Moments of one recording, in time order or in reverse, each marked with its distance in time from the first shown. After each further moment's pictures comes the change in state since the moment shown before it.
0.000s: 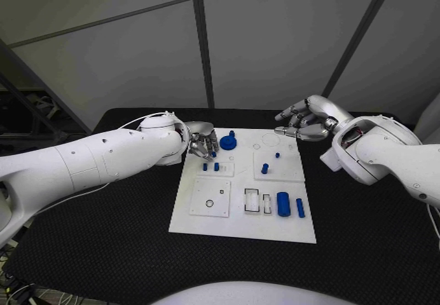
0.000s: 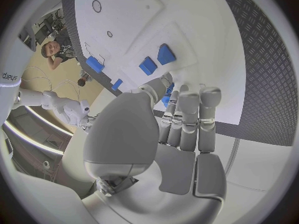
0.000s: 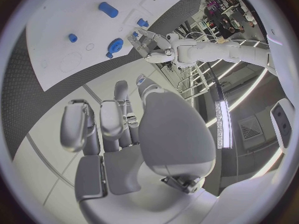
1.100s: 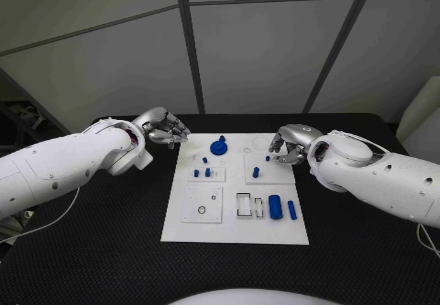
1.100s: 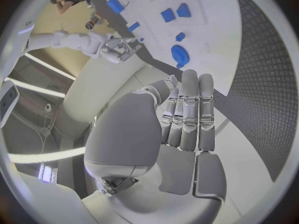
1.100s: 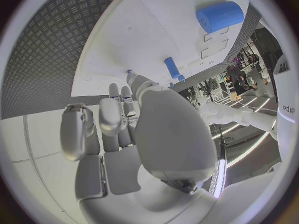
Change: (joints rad) left arm -0.002 -0.215 0.025 0.113 0.547 -0.264 0.182; left_hand 0.038 0.017 0.046 -0.013 0.043 0.099 0.044 0.048 0.002 0.028 0.004 0.043 0.002 -0.101 -0.003 -0.339 -0.315 0.000 -0.138 -0.007 -0.266 -0.225; right arm -0.047 0.114 -0.059 -0.181 -0.513 0.144 -0.084; right_hand 0.096 -0.044 0.139 -0.098 -0.006 0.115 0.020 -0.001 0.004 -0.022 0.052 -0.572 -0.540 0.004 0.032 -0.019 -0.046 0.000 0.041 0.035 0.098 0.007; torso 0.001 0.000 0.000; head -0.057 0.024
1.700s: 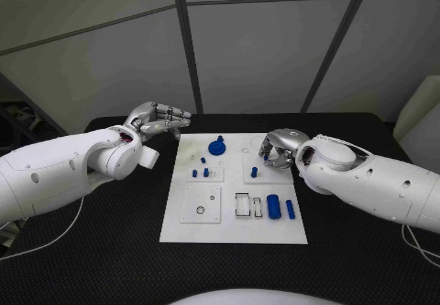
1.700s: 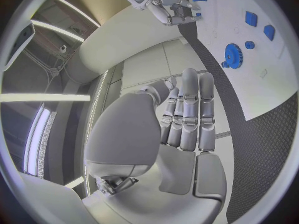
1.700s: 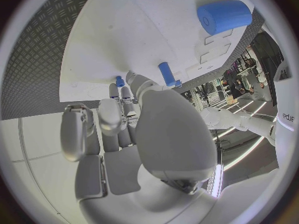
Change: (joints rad) left arm -0.012 -0.039 -0.001 0.087 0.539 -0.029 0.198; left_hand -0.012 0.005 0.000 0.000 0.000 0.004 -0.003 -0.008 -0.002 0.000 0.000 -0.005 0.000 -0.003 0.004 -0.066 -0.029 0.000 -0.011 0.004 -0.032 -0.021; right arm -0.023 0.051 -0.001 -0.028 -0.045 0.000 0.007; right_hand 0.008 0.008 0.021 -0.026 0.000 -0.007 0.007 0.000 -0.004 -0.007 0.007 0.000 -0.034 0.000 0.007 0.013 0.000 0.000 0.000 0.000 0.017 0.000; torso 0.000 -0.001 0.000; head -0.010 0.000
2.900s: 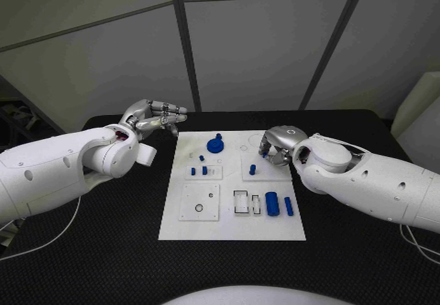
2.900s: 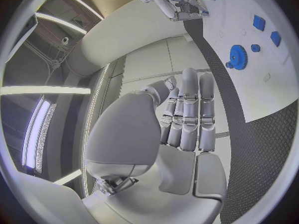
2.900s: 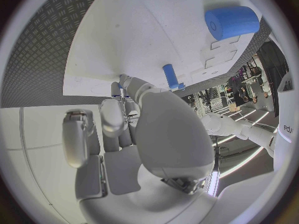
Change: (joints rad) left arm -0.002 -0.006 0.000 0.002 0.064 0.003 0.016; left_hand -0.004 0.004 0.000 0.000 0.000 0.000 0.000 -0.004 -0.001 0.000 0.000 -0.004 0.000 0.000 0.000 -0.017 -0.006 0.000 -0.004 0.004 -0.008 -0.005; right arm -0.009 -0.007 -0.001 0.032 -0.094 -0.028 -0.073; right_hand -0.012 0.072 0.078 -0.145 0.061 0.105 -0.035 0.024 0.049 0.124 -0.027 0.009 -0.035 -0.002 -0.027 0.025 -0.022 -0.032 0.001 -0.021 0.112 0.000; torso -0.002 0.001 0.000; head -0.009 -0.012
